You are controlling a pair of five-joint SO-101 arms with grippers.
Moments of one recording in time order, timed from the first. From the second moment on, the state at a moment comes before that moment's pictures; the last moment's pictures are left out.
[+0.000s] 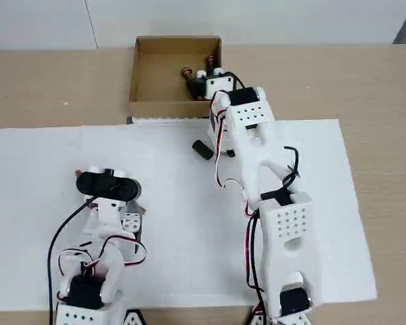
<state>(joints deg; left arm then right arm) 4.3 -103.5 94.1 59.2 3.3 -17.8 43.3 -36.7 83.3 5.8</state>
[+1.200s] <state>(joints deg) 4.3 -103.5 94.1 59.2 3.3 -16.3 -7.5 -15.0 97.4 5.8</state>
